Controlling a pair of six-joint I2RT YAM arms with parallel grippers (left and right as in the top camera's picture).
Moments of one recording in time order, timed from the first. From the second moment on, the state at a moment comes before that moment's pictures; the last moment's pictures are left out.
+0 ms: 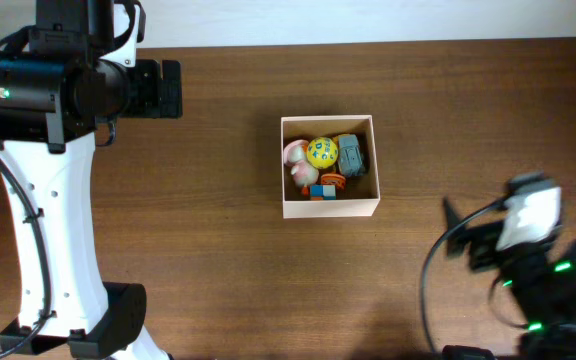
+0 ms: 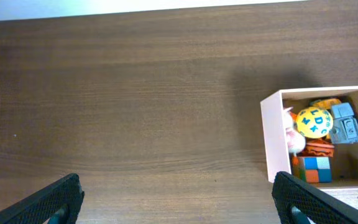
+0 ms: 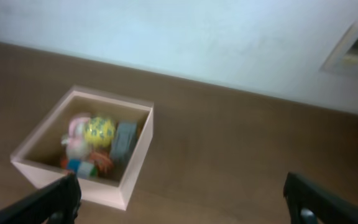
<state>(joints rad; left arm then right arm) -0.12 1.85 2.57 -1.66 -0.07 -0.05 -0.14 0.53 0.84 -0.70 -0.28 -0.22</state>
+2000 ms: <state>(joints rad) -0.12 1.85 2.57 -1.61 -0.09 -0.05 -0.14 0.02 0.14 -0.48 -0.28 -0.22</state>
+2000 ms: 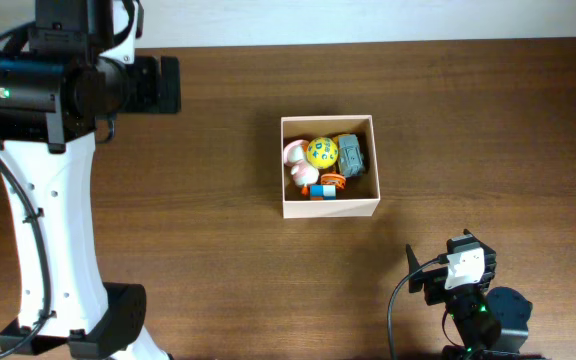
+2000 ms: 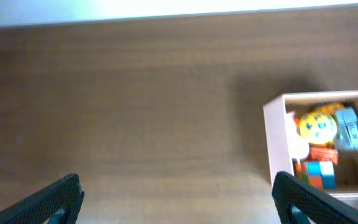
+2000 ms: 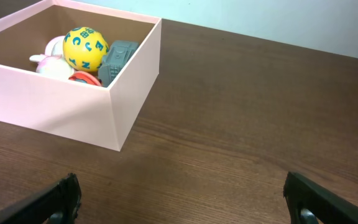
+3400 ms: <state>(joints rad) -0.01 0.33 0.23 -0.26 -0.13 -0.05 -0.14 0.01 0.14 -0.48 -0.28 -0.22</state>
